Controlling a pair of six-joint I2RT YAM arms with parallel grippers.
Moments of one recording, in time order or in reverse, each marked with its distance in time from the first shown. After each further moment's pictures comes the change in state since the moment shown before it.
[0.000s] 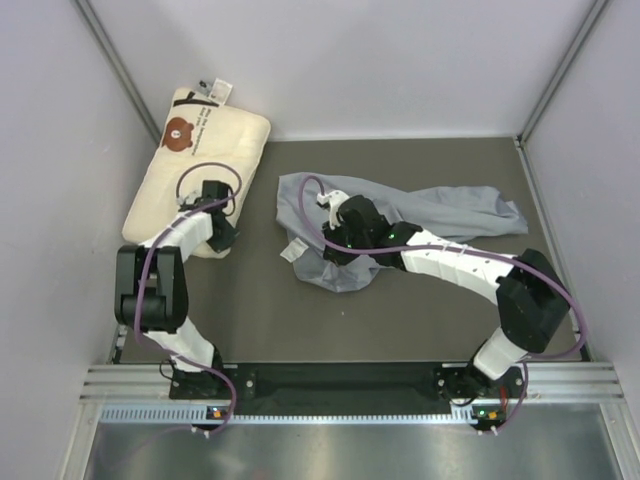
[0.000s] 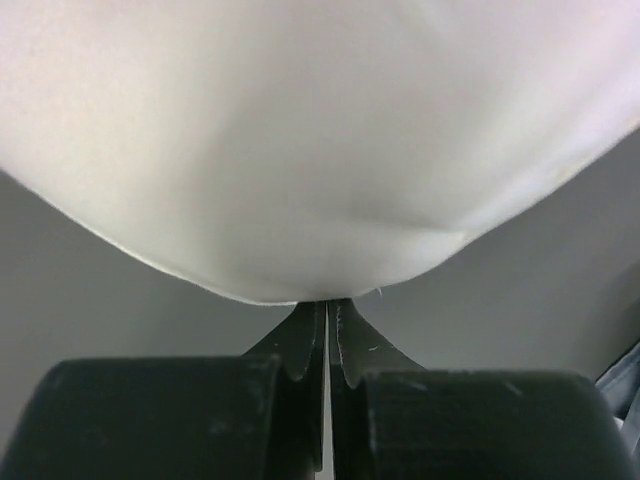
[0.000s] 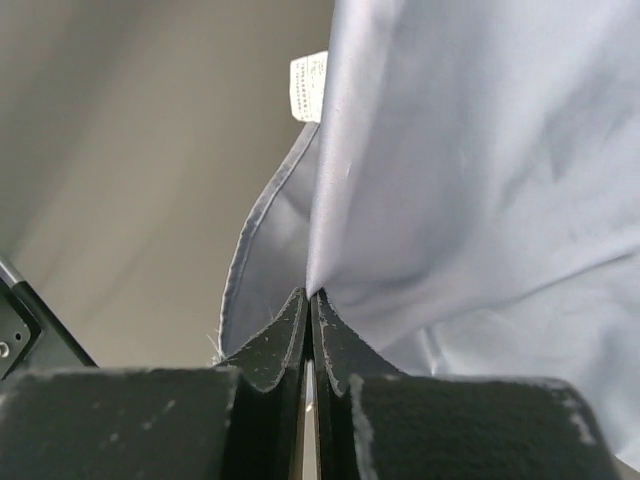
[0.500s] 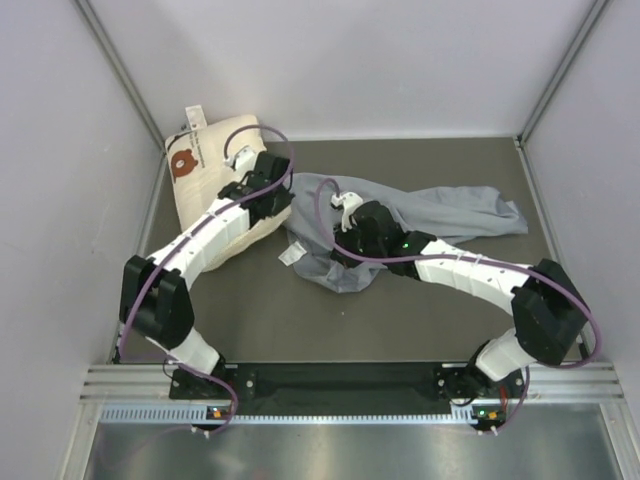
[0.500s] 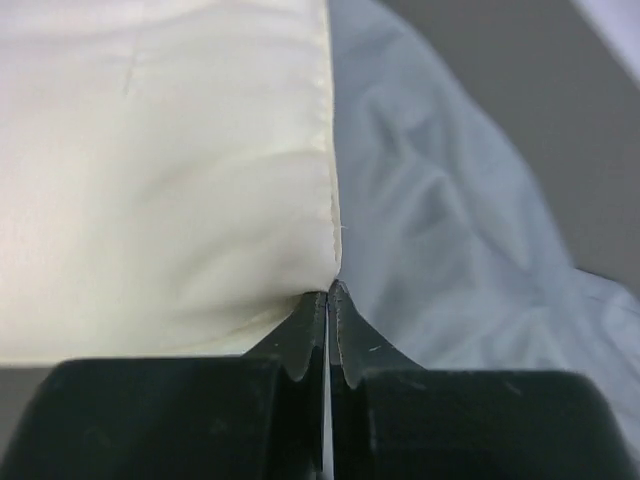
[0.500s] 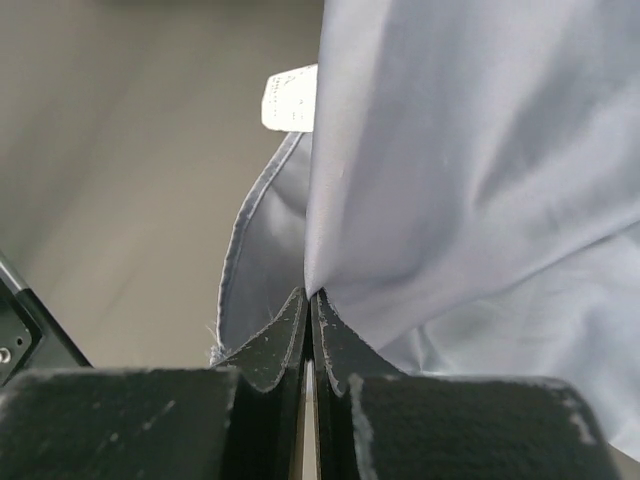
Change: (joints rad) left arm -0.408 -0.089 0.253 -0.044 -0.141 -0.219; right arm -0.022 -0.099 -0.137 0.116 -0.003 0.011
